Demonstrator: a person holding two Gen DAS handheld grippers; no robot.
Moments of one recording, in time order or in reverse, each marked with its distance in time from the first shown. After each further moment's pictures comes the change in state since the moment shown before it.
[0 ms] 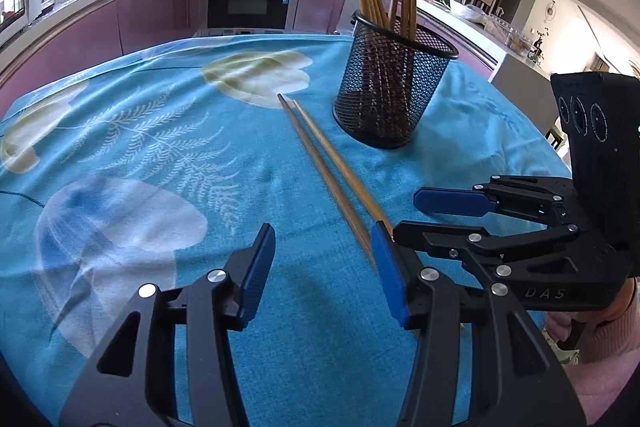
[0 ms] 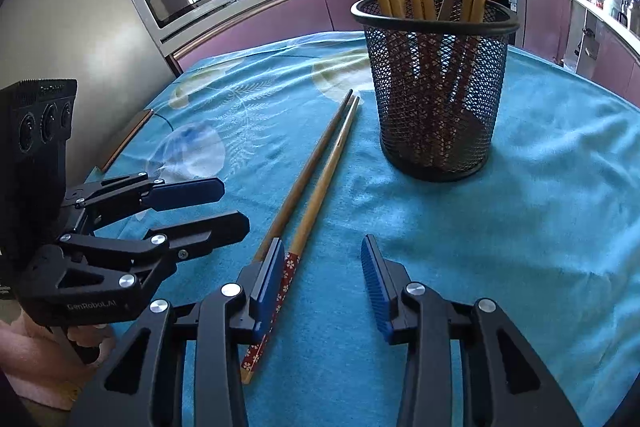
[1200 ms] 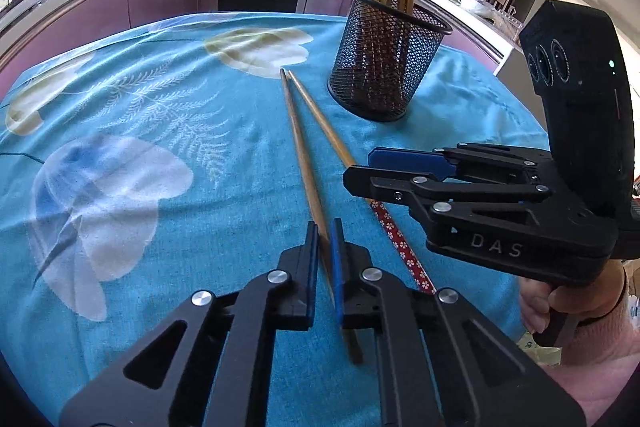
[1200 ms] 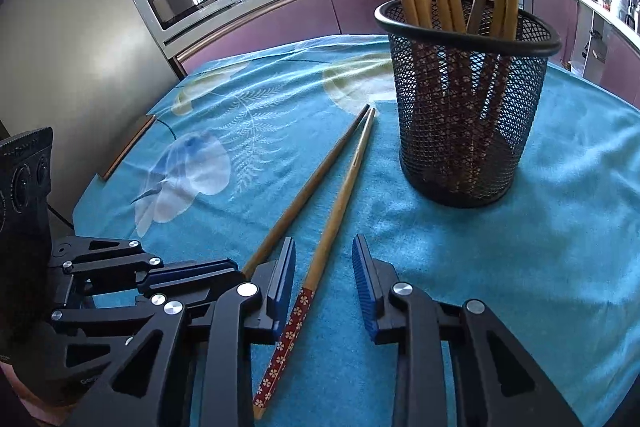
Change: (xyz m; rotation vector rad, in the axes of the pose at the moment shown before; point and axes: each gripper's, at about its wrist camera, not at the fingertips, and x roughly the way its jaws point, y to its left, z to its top) left arm -0.001 -0.009 -0.019 -0.065 0.046 0.019; right arm 0.013 0.005 0.015 -0.013 -0.001 0.015
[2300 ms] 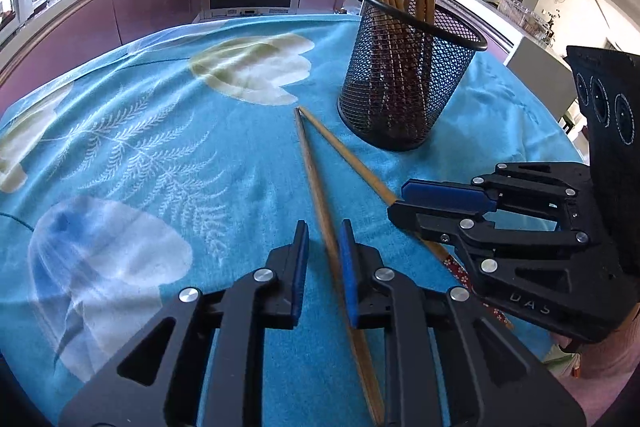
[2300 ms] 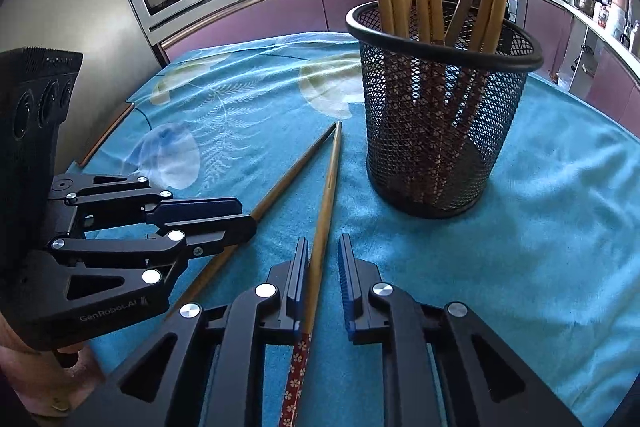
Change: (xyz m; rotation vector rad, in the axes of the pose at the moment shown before) left arm 0.032 0.004 0.042 0.073 0.051 0.027; right arm 0.002 -0.009 0.007 -0.050 0.025 -0.085
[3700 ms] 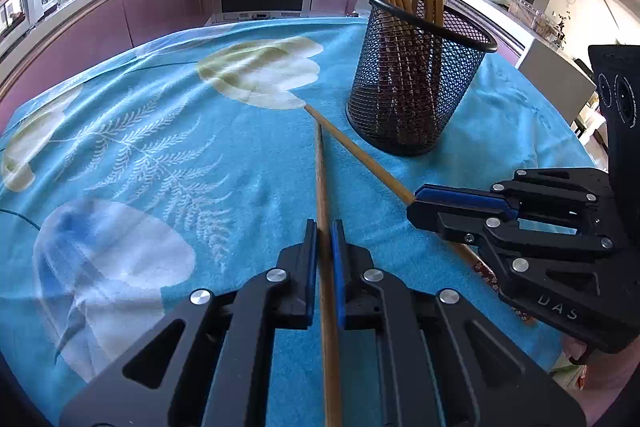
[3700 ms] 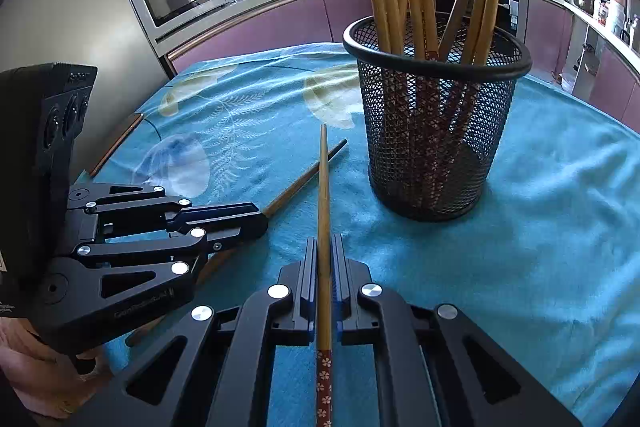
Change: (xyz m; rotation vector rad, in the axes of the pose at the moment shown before) left arm 0.000 -0.003 -0.001 -0.016 -0.020 0.047; right arm -0.014 -0.005 -0.002 0.023 -0.036 0.040
